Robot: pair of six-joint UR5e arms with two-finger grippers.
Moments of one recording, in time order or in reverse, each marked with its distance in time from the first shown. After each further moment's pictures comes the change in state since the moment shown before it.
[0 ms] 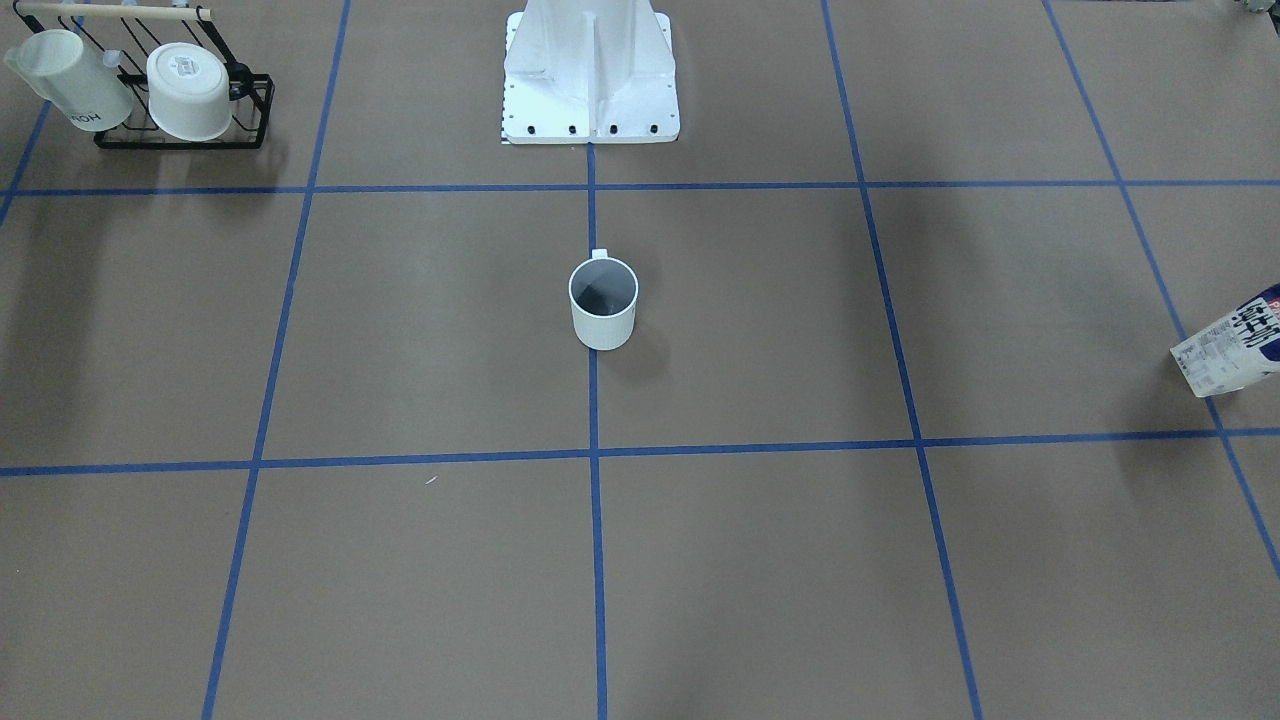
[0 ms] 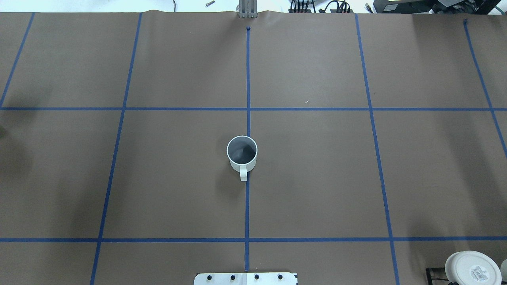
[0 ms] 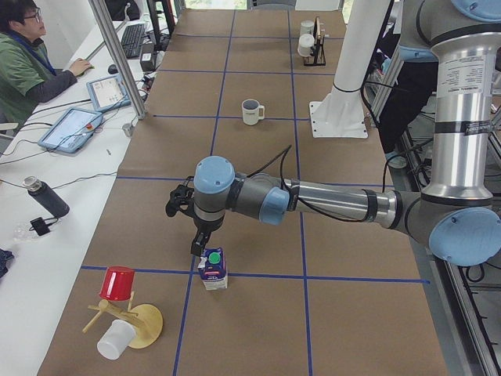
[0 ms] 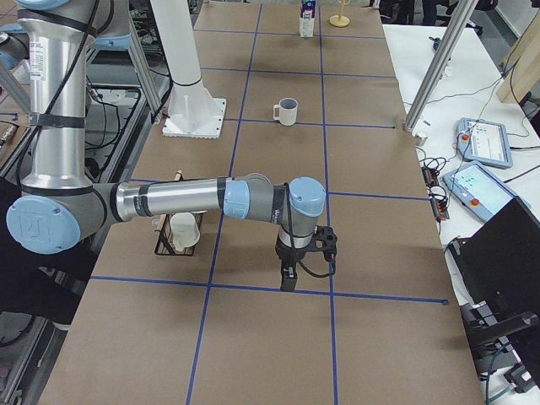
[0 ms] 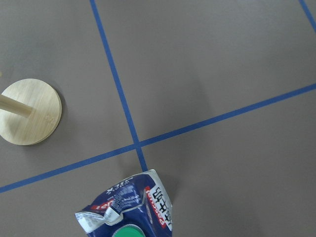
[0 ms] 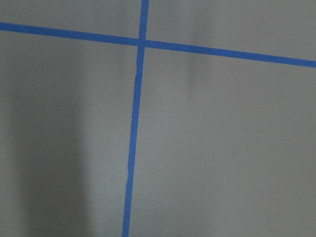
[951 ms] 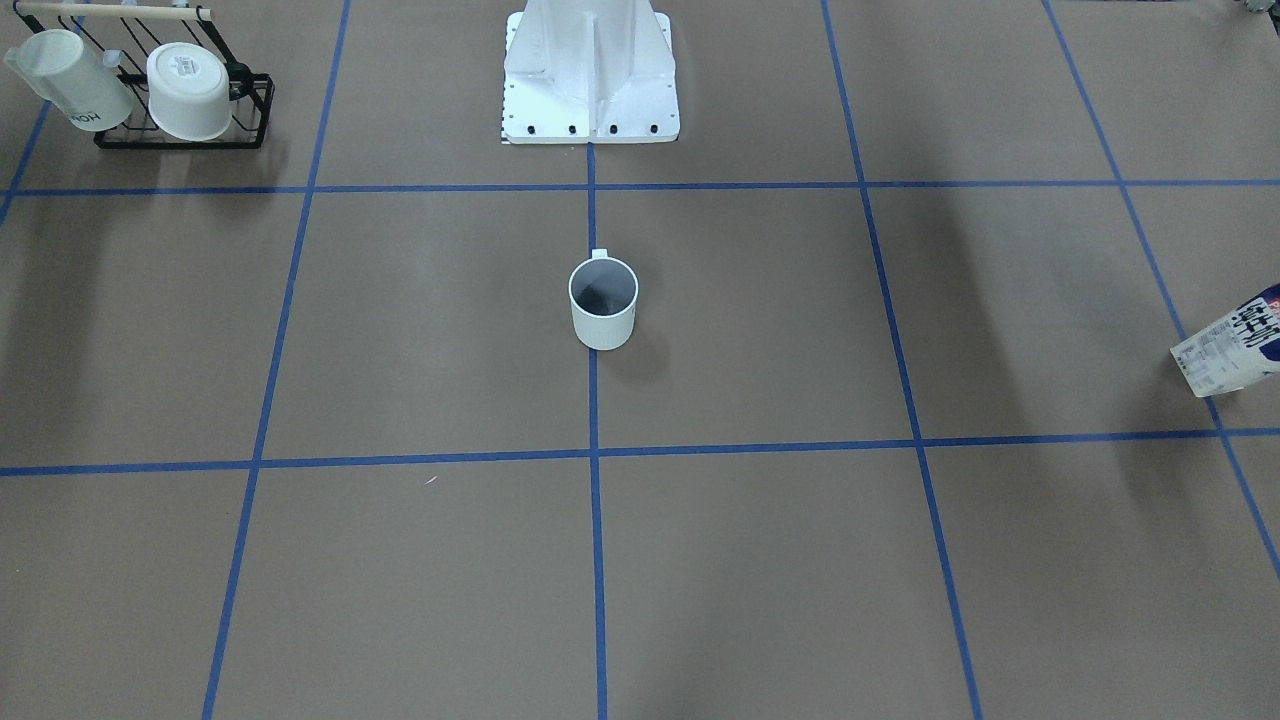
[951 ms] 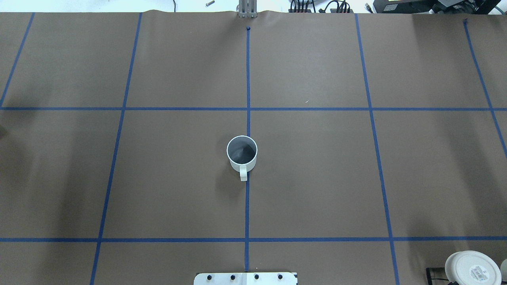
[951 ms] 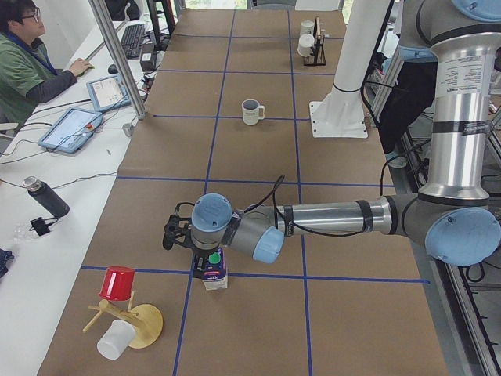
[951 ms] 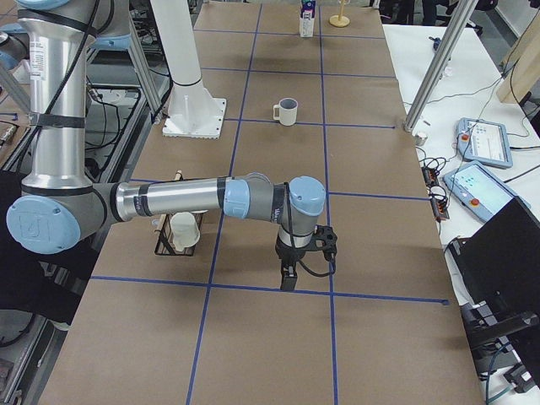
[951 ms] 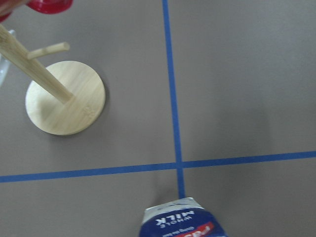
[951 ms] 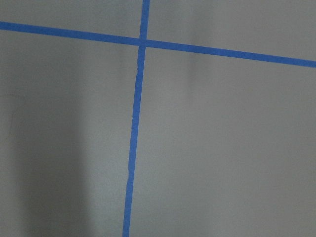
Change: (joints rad) left arm -0.001 0.012 0.164 -0.258 -0.077 -0.255; right arm -0.003 -0.001 0.002 -0.001 -0.001 -0.001
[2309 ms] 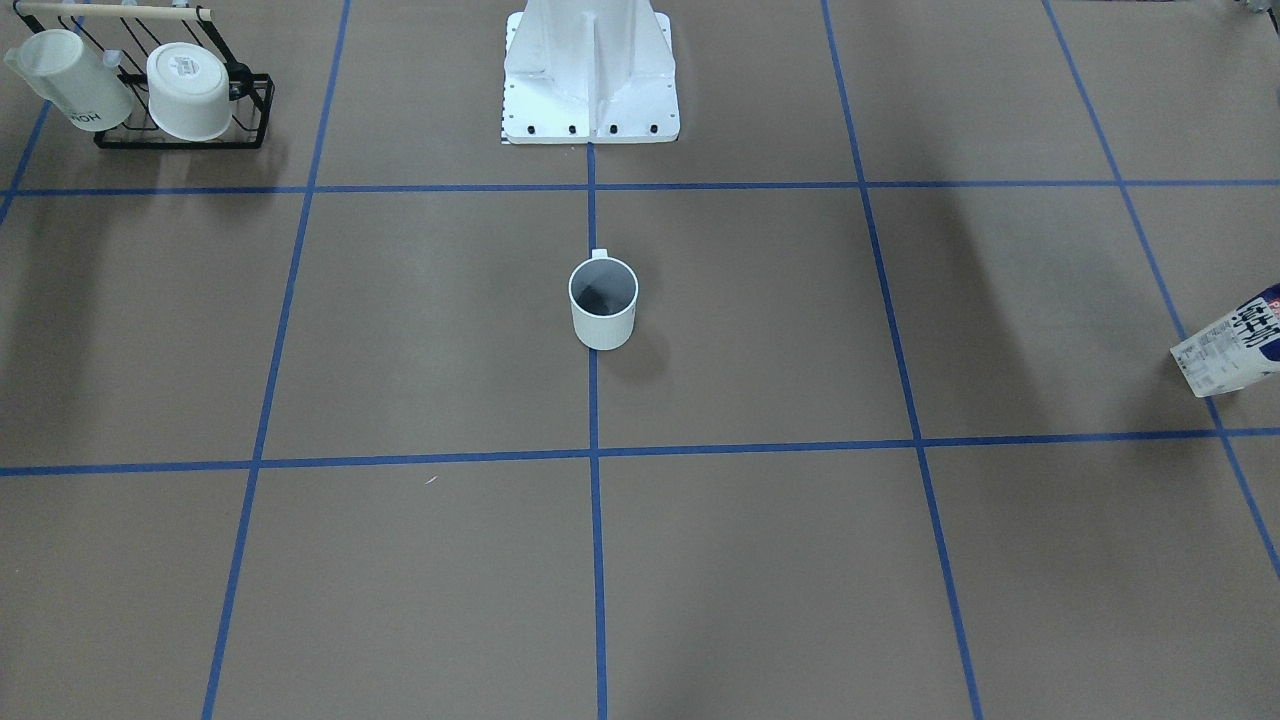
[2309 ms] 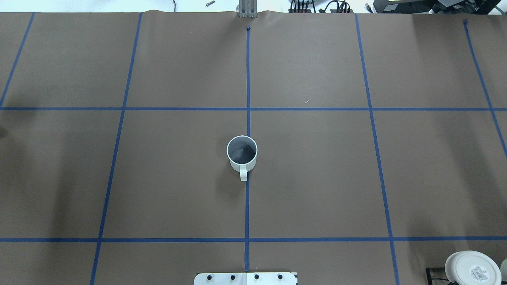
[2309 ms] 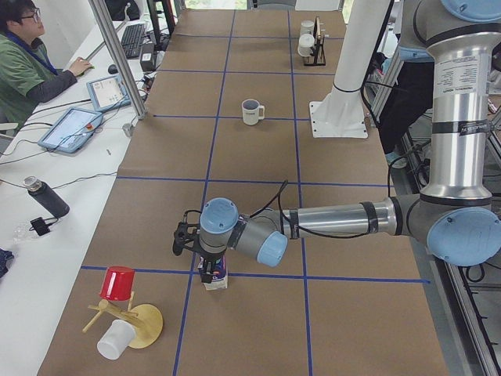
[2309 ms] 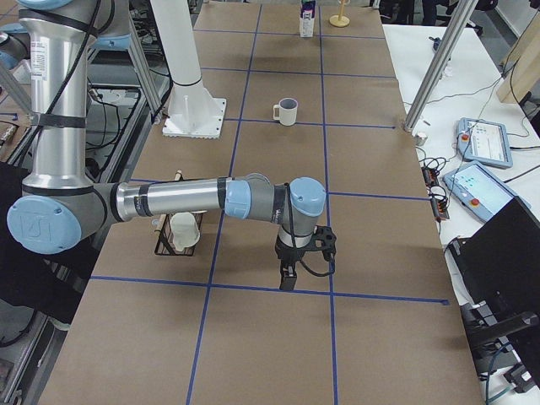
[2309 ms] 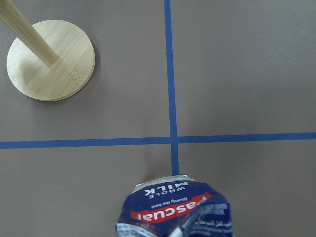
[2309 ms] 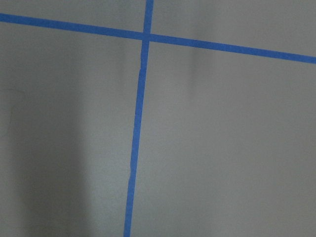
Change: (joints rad) left arm 0.079 0.027 0.024 -0.064 0.086 -0.069; right arm -0.017 -0.001 -0.006 0.001 -0.001 0.000
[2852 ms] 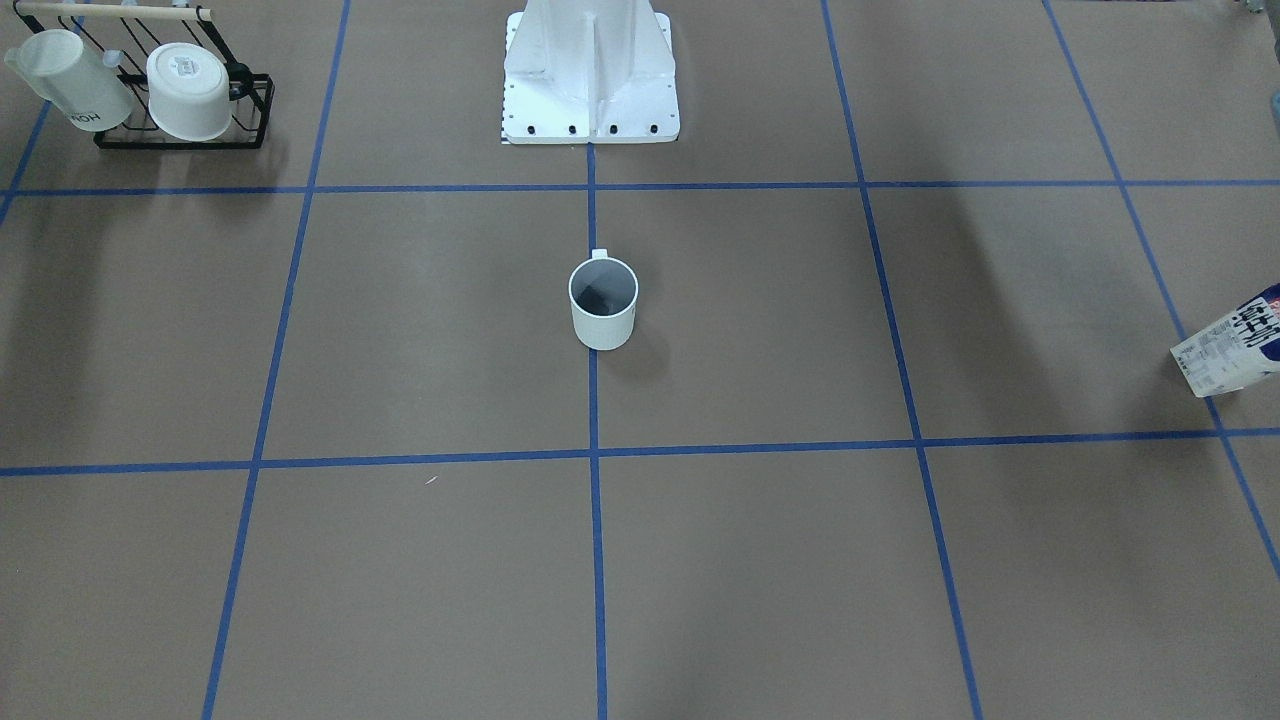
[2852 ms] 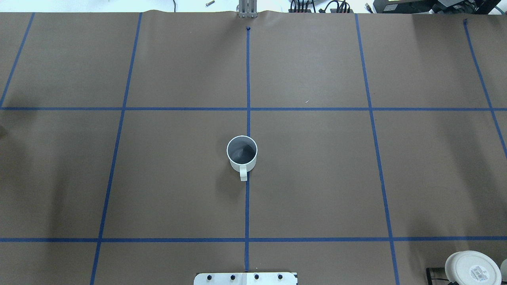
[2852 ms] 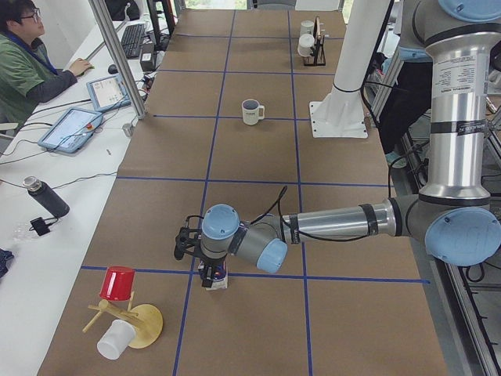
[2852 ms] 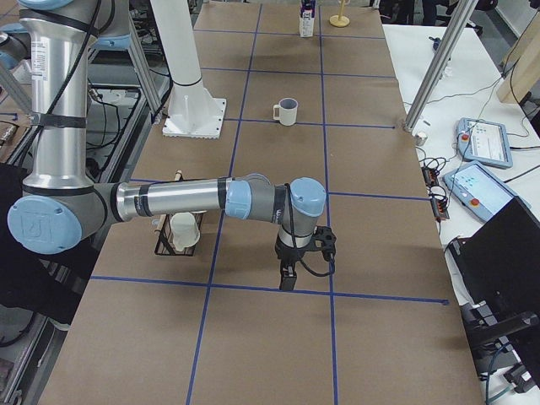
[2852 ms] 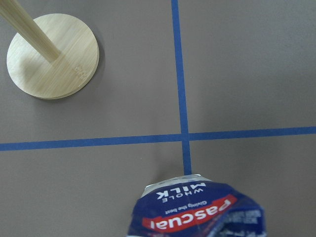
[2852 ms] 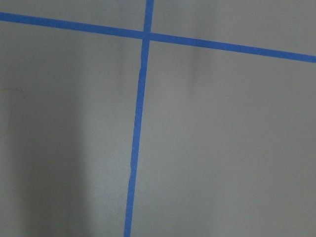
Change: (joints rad) left arm 0.014 0.000 0.033 -0.054 0.013 -0.002; right arm -0.003 0.000 -0.001 0.000 0.000 0.001
